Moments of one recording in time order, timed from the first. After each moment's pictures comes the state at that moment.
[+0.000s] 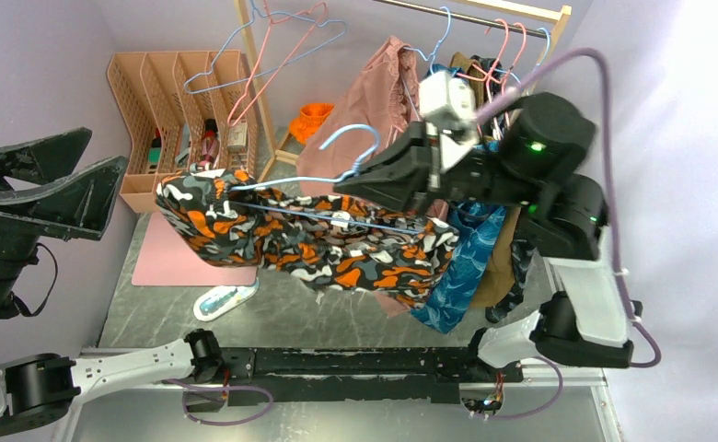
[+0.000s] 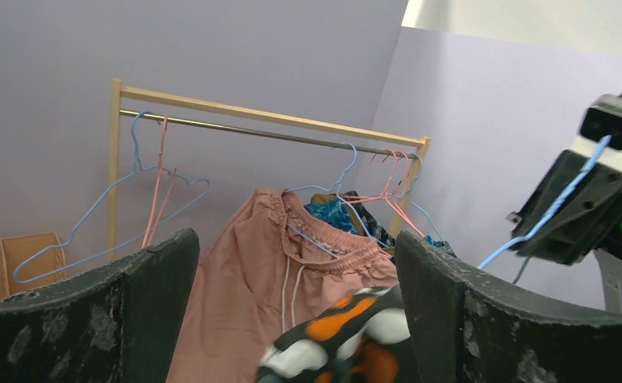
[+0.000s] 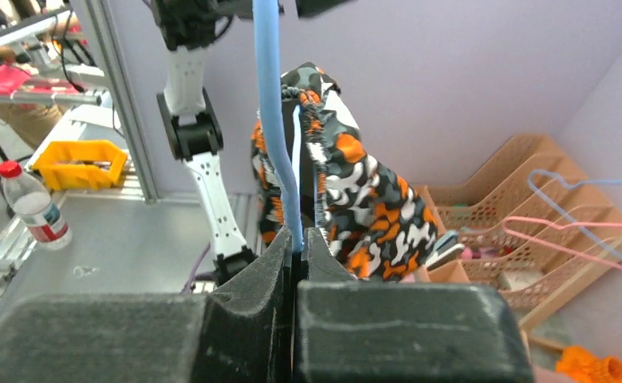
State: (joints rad) left arm -1.09 0.71 1.83 -0.55 -0.46 -0.01; right arm 1.03 1.41 2.27 -0.76 -0.50 -0.08
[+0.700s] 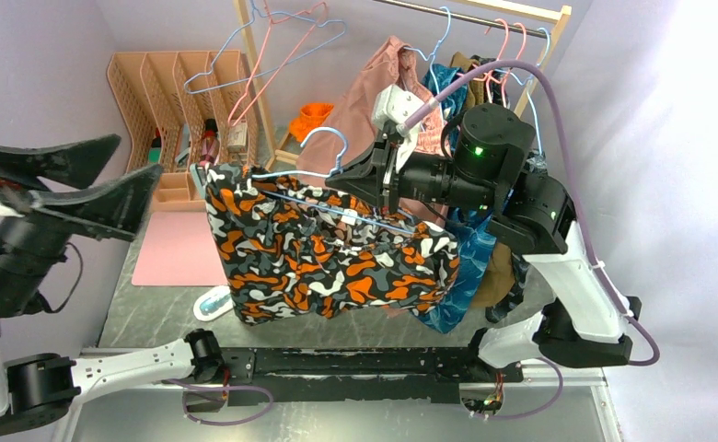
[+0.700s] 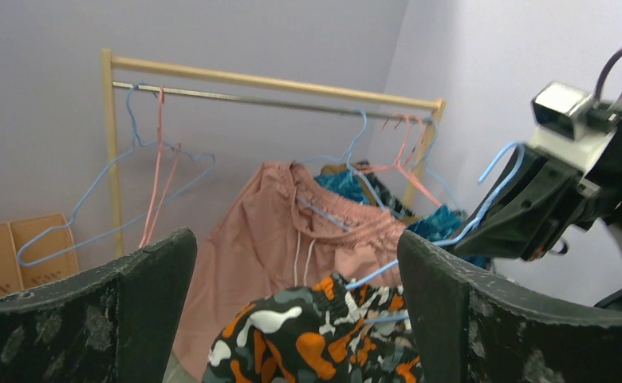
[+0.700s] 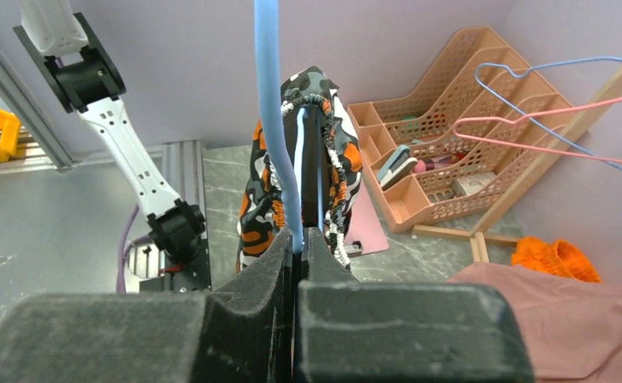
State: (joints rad) left arm -1.09 0.71 1.79 -0.57 -0.46 -0.01; right arm 1.03 1.37 2.10 -0.77 -0.31 -0.14
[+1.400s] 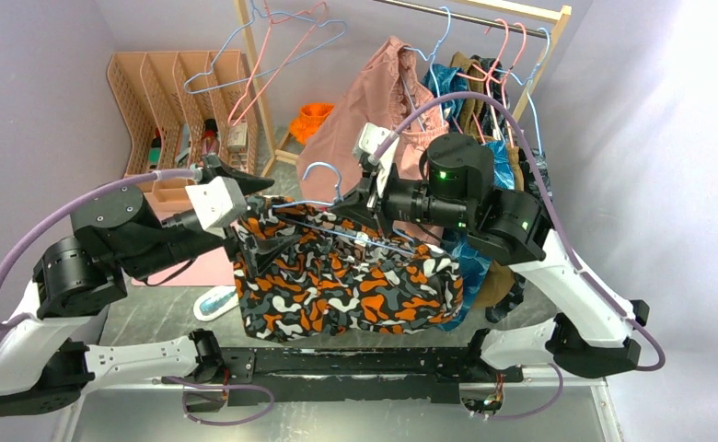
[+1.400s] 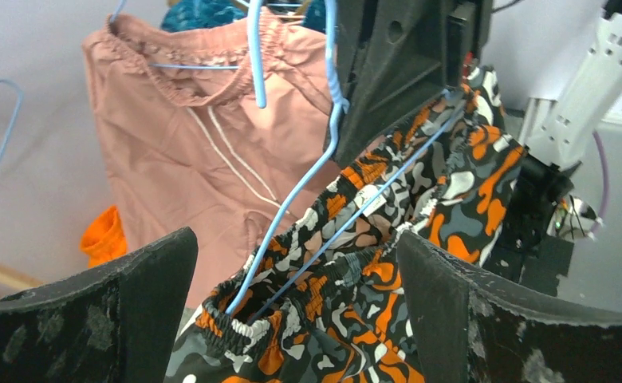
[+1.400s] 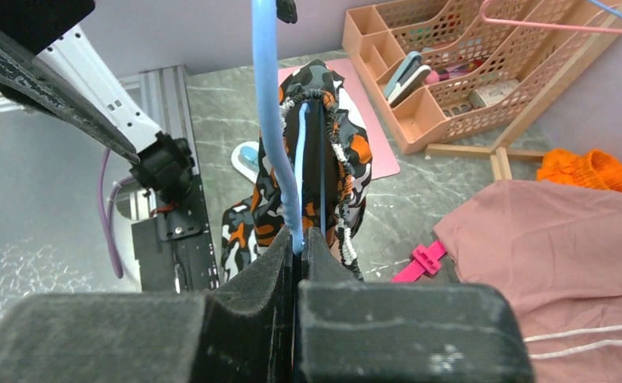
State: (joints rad) left arm -1.10 0.90 1.59 -0.74 -0.06 0.20; right arm 1.03 1.27 1.80 -0.75 -0.23 -0.13
